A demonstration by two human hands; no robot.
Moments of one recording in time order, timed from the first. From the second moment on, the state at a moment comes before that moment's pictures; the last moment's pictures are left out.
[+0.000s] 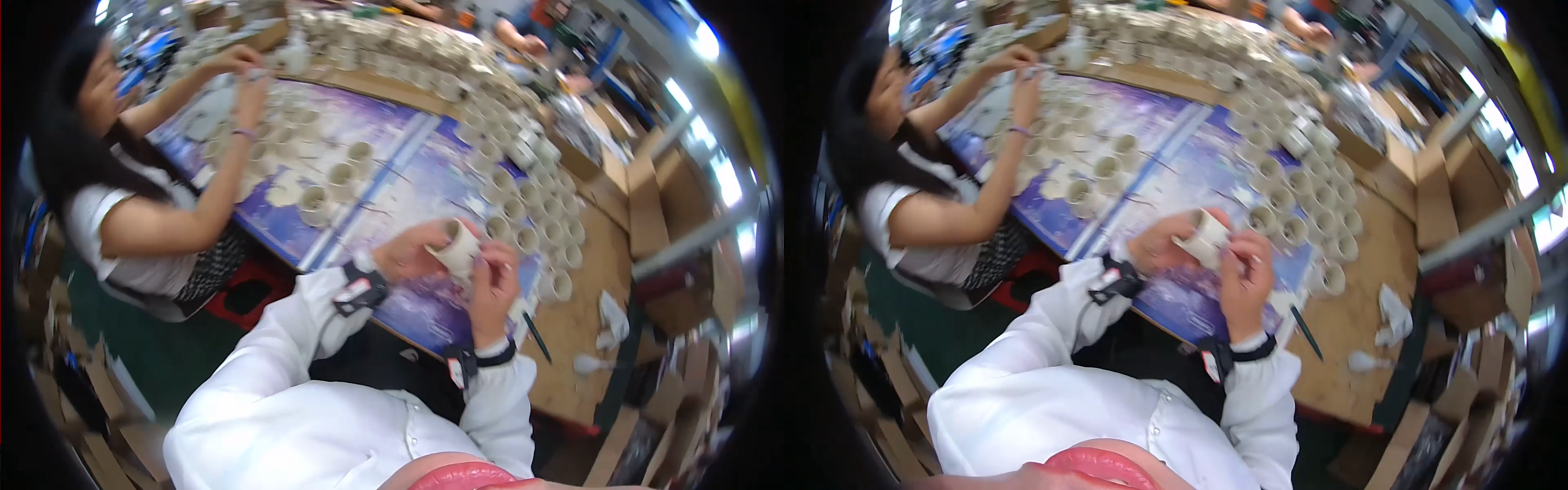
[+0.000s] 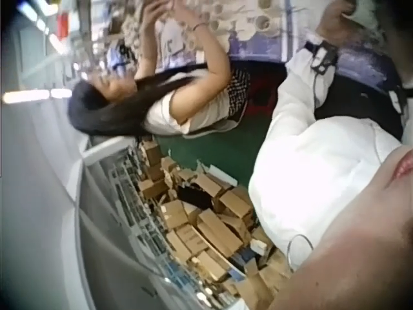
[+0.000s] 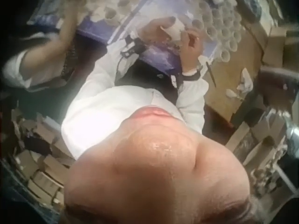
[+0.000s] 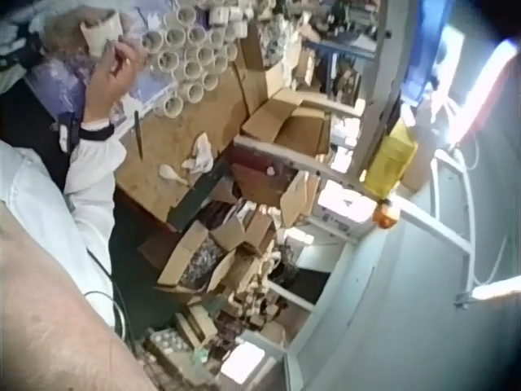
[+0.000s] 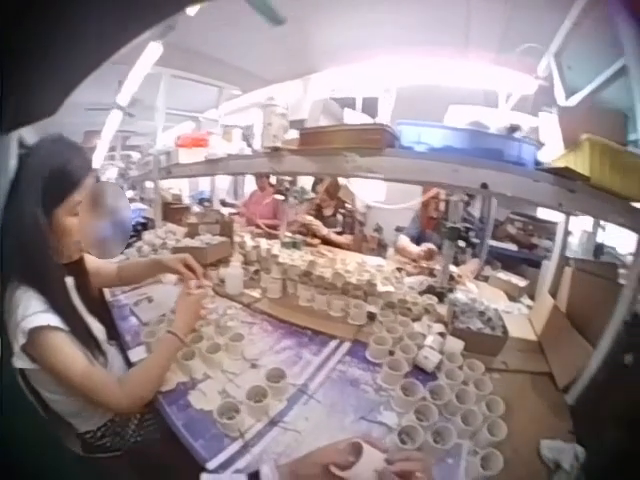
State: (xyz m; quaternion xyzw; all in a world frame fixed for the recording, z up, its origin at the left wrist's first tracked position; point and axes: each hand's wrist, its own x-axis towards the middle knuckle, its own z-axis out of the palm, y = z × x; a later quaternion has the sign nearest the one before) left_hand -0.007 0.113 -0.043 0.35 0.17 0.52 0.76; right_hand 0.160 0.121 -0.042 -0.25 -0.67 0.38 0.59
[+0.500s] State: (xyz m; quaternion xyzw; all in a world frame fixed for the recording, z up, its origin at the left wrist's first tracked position) left_hand -0.002 0.116 -0.048 0.34 0.11 0.52 0.77; right_hand 0.159 0.112 -0.039 -0.24 -0.64 0.42 0.59
